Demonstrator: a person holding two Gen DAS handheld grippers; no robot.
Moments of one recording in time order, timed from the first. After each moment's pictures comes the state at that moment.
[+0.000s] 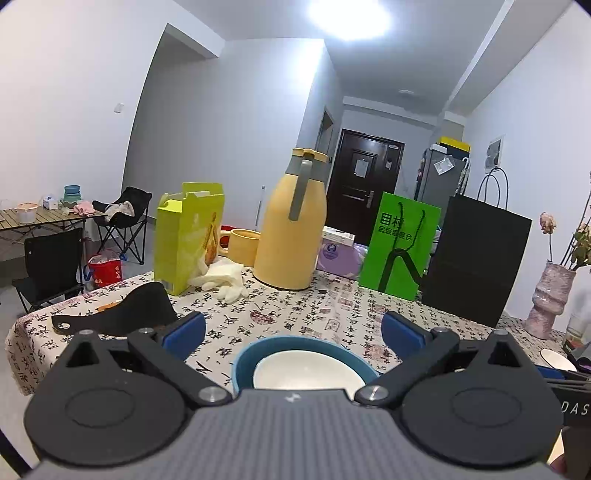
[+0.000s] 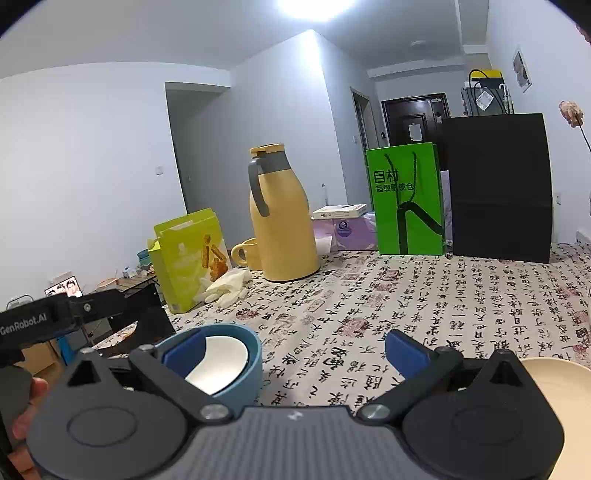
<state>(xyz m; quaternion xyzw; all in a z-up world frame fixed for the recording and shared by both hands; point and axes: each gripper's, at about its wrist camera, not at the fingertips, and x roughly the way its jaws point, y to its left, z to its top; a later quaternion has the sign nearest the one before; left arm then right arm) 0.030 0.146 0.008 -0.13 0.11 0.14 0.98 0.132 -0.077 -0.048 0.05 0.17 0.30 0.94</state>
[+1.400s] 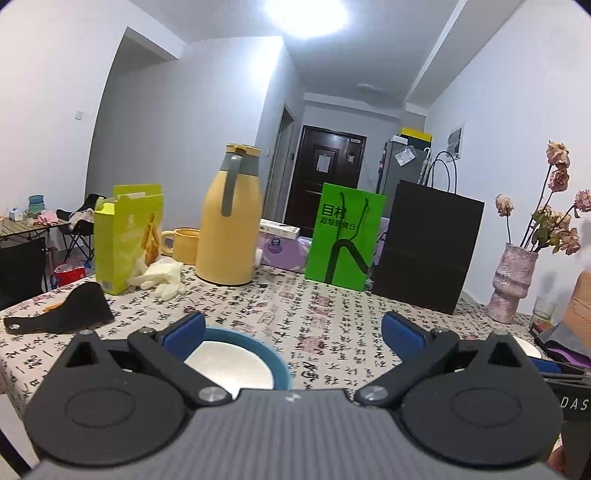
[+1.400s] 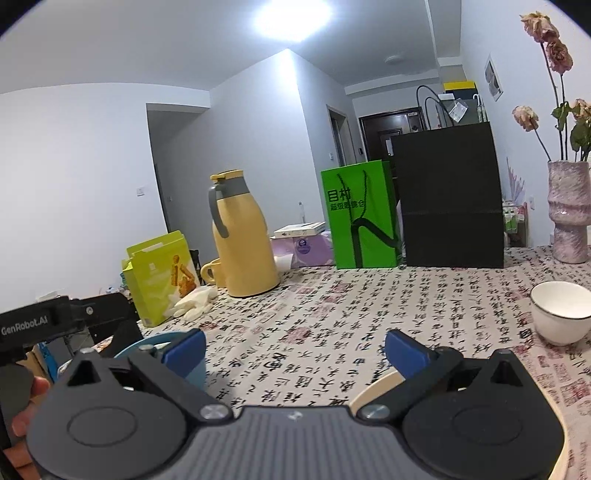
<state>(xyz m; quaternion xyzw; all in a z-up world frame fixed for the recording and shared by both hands) 0.051 0.076 0.013 -0.11 0.11 0.08 0.98 0.125 -0.161 -0.049 0.06 0.14 0.26 0.95</state>
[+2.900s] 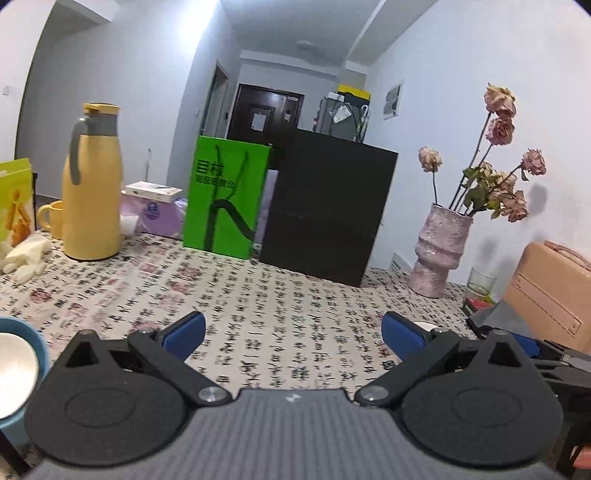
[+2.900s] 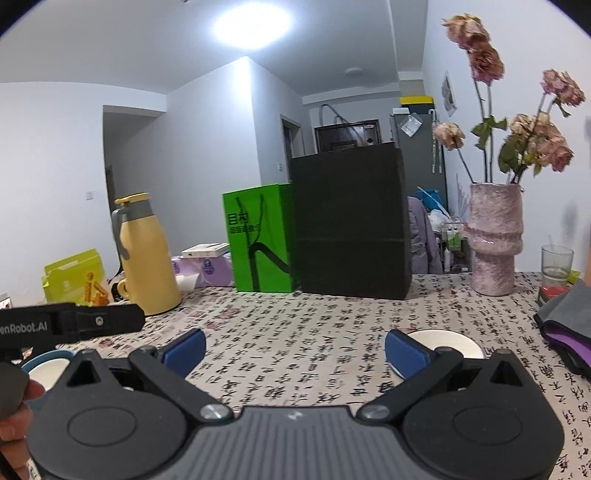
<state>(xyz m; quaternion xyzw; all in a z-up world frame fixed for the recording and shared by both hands) 0.174 -0.081 0.021 -0.10 0.18 -0.03 0.98 0.205 -0.304 -0.035 0.05 0.14 0.18 0.97</state>
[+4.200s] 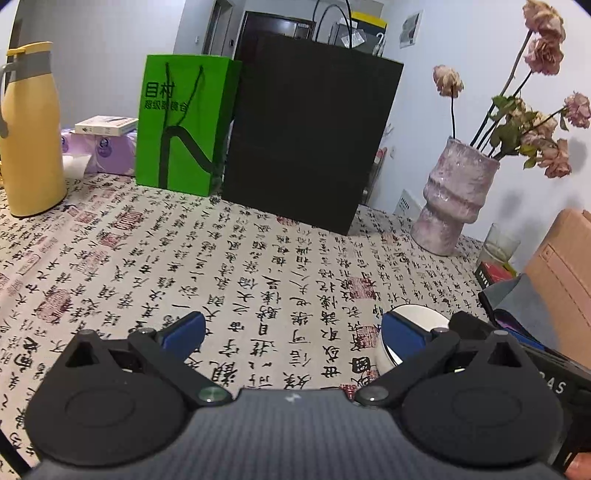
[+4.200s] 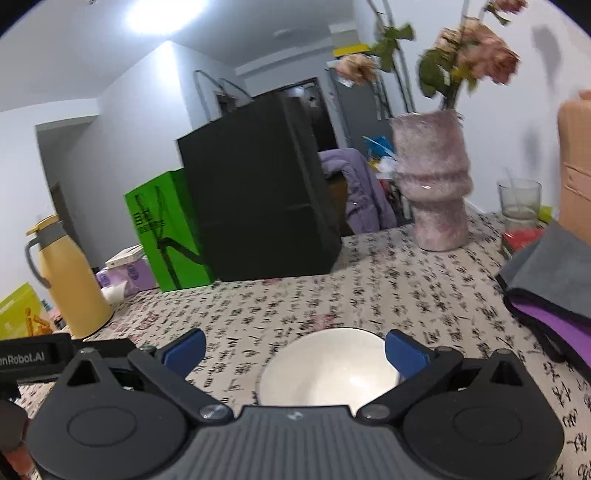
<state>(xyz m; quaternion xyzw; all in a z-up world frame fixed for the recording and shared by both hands) 0.312 -0.168 -0.002 -0.11 0.30 -0.02 0.95 0.323 -0.400 -0.061 0.13 0.21 0.12 0.96</state>
